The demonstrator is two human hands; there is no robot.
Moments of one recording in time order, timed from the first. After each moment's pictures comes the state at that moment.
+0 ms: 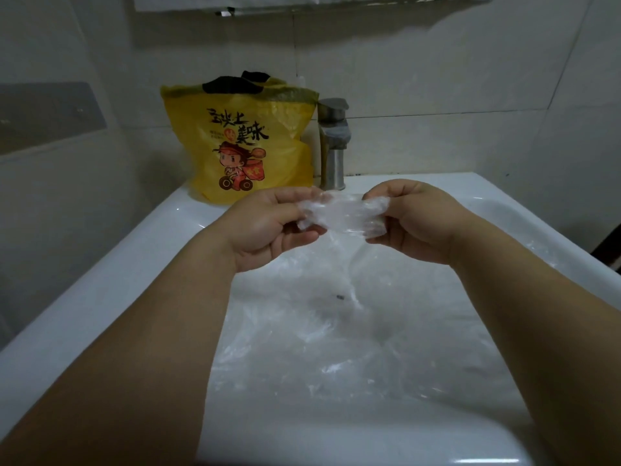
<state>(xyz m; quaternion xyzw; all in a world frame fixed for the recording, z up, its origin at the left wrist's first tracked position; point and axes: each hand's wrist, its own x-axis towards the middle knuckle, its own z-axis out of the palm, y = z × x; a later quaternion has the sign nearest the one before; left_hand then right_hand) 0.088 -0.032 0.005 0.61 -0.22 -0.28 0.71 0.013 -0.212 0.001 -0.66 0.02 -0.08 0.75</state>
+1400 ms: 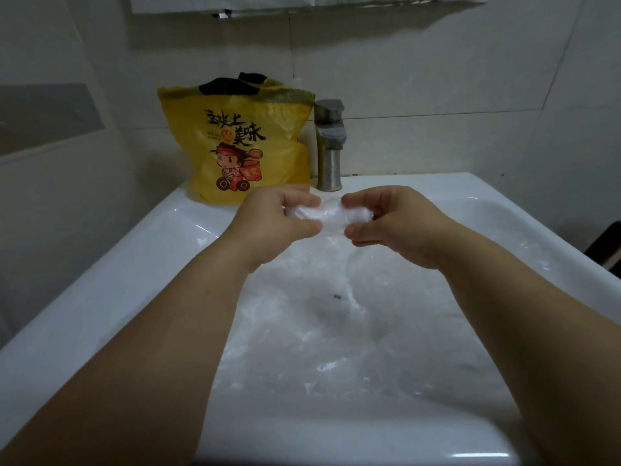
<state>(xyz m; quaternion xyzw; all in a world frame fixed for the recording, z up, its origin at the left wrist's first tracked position) 0.091 -0.038 -0.007 0.79 -0.32 0.00 0.52 0.008 -0.200 0.001 -0.81 0.07 -0.12 0.57</state>
